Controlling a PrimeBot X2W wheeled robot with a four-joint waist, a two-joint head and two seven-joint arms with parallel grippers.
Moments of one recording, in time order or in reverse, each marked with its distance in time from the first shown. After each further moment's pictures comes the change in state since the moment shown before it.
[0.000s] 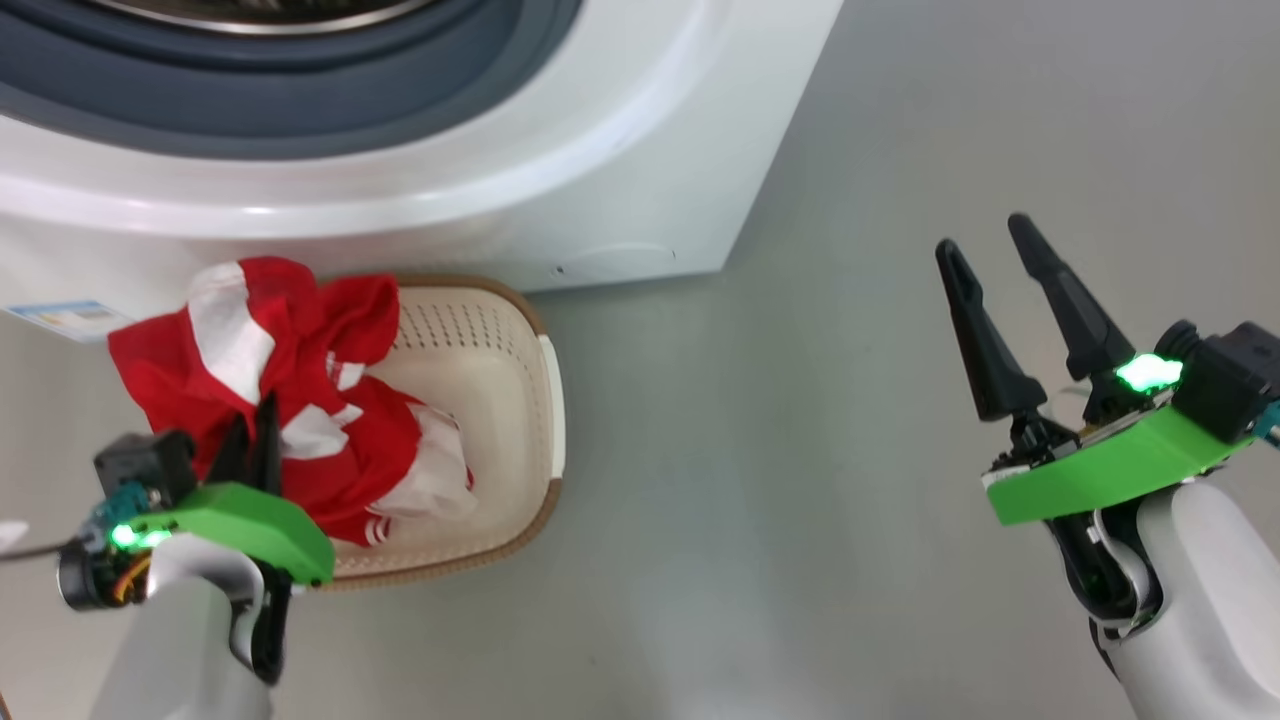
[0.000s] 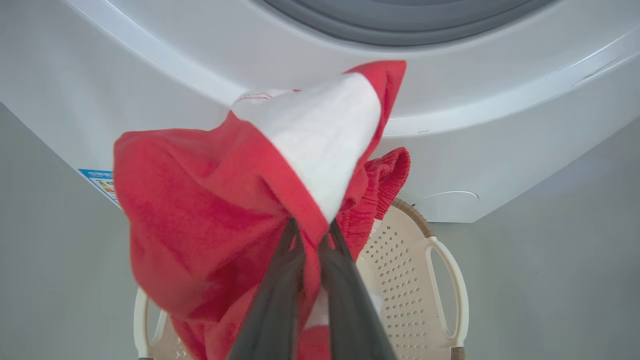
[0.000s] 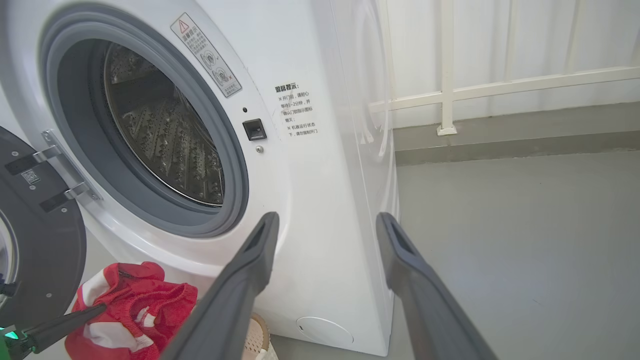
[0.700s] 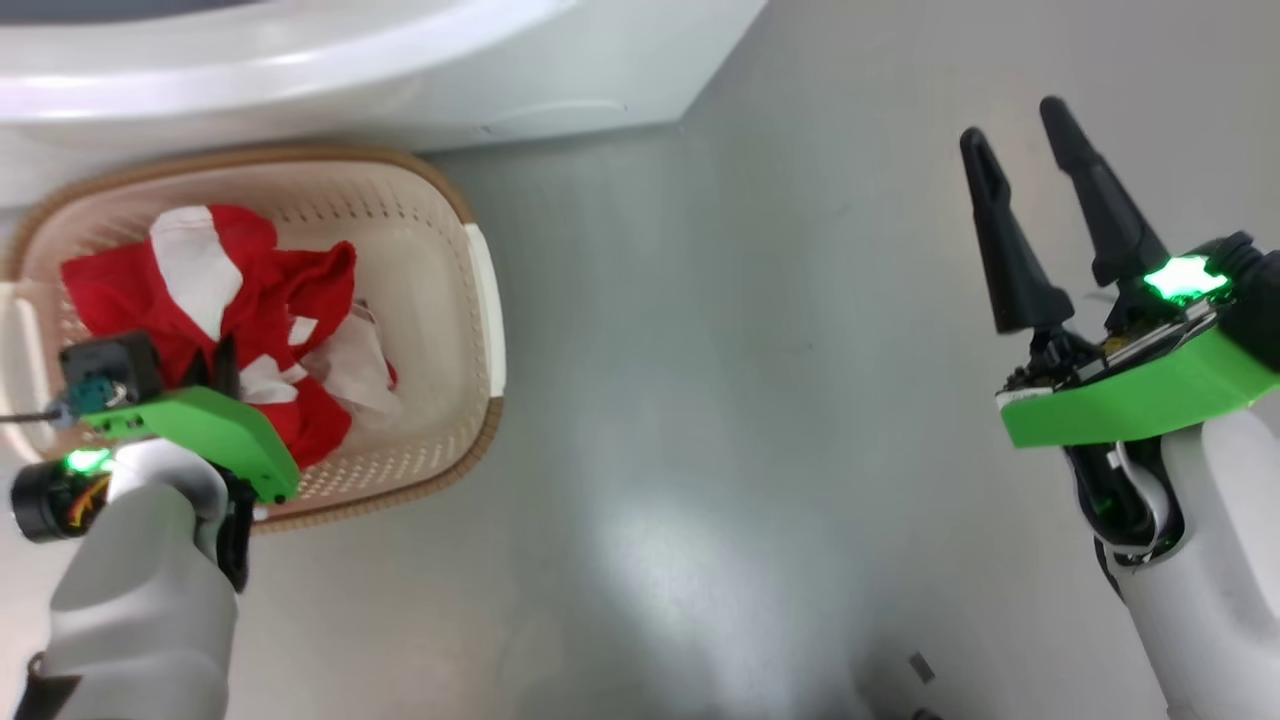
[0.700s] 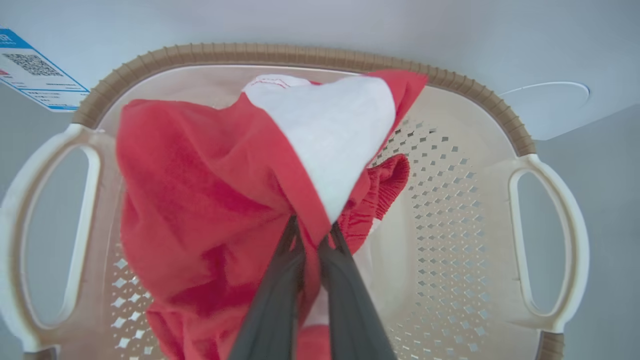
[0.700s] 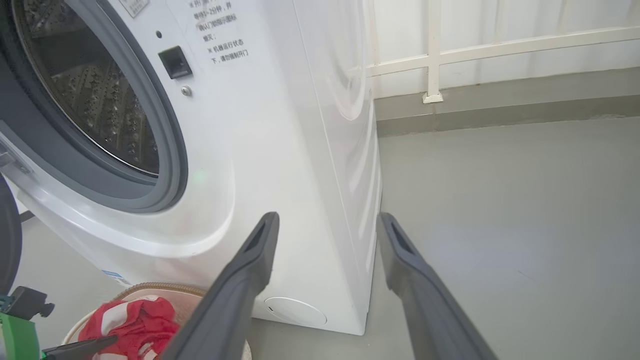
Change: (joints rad) left arm -0.309 0.021 0.015 0.400 0.065 0.008 0.005; right arm -0.112 0.002 -0.017 -0.046 -0.001 0.000 0.000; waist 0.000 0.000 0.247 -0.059
